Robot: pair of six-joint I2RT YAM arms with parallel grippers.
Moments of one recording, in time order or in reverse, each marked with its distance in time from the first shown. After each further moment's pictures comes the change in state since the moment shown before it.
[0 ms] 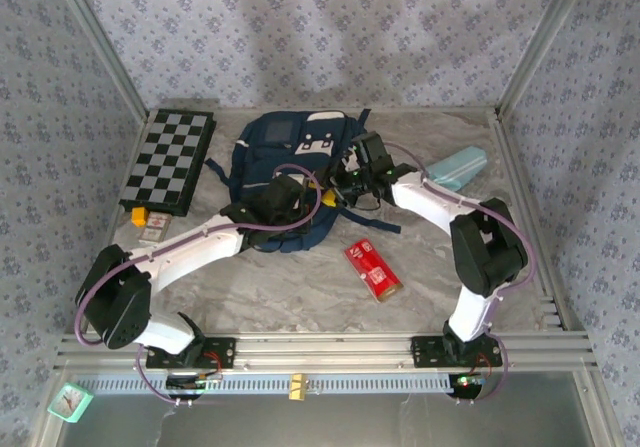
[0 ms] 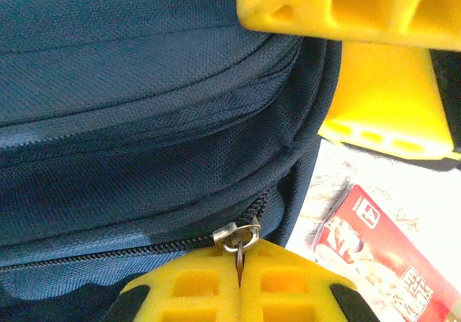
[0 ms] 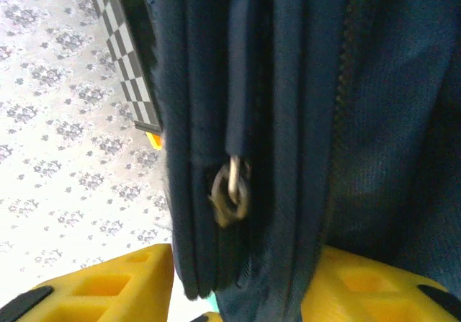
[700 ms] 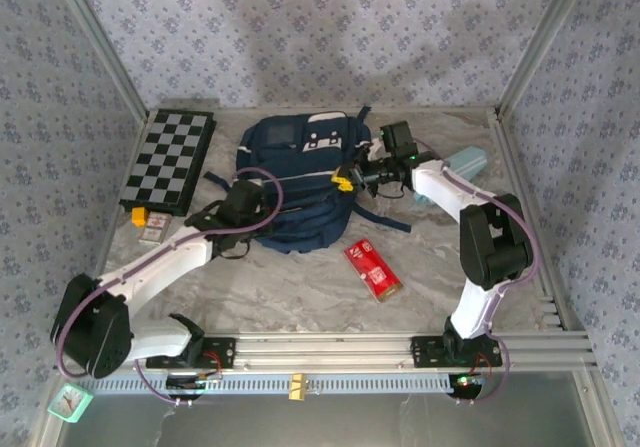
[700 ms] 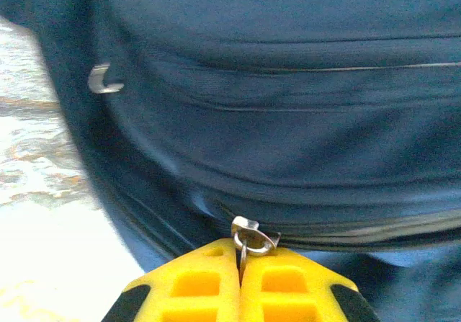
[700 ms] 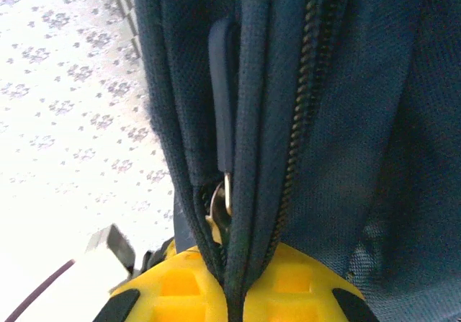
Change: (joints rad) left arm 0.239 -0.211 -0.193 -0.079 -0.012 0.023; right arm -0.195 0.014 0.075 -0.169 -0.248 -0.152
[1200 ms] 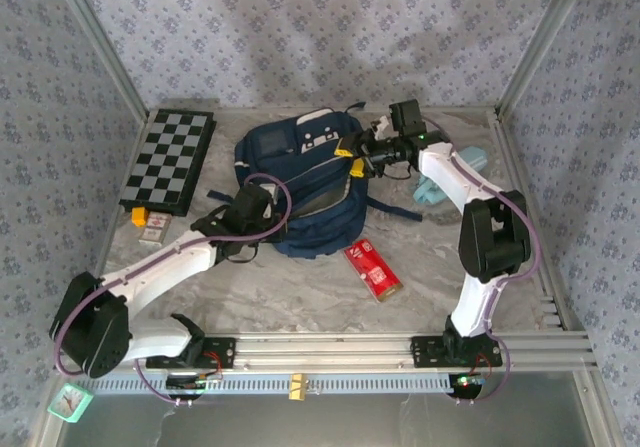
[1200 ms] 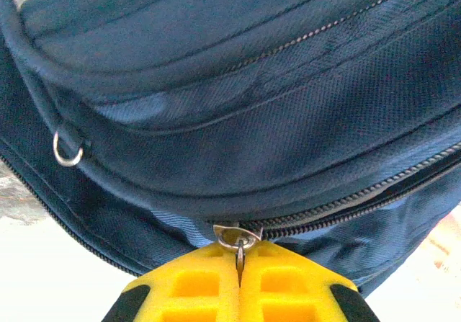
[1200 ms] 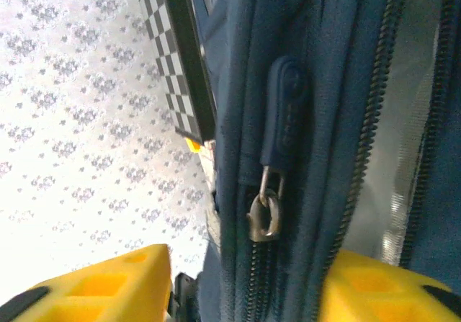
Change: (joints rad) left arm -0.104 0.039 0.005 0.071 0.080 0.023; right arm -0.013 0.035 0.170 -0.098 0.051 -0.053
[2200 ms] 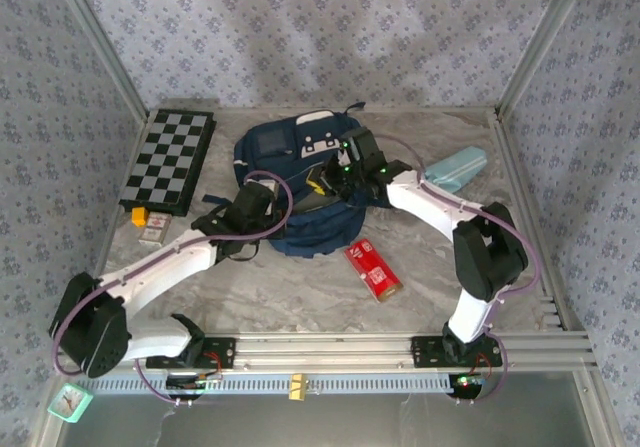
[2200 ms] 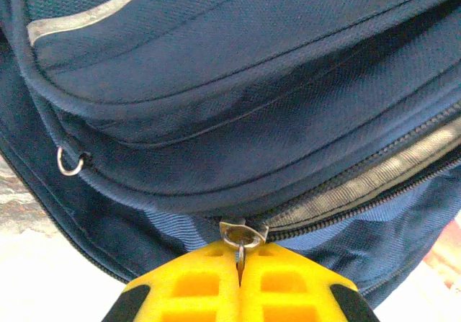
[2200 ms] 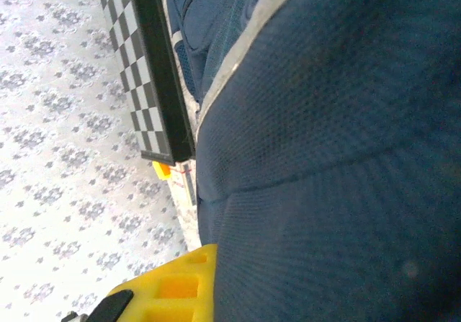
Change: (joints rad) left arm -0.018 -0.028 0.021 -0.017 -0.080 0.000; right arm 0.259 -0.076 -0.173 0.212 0.325 0.208
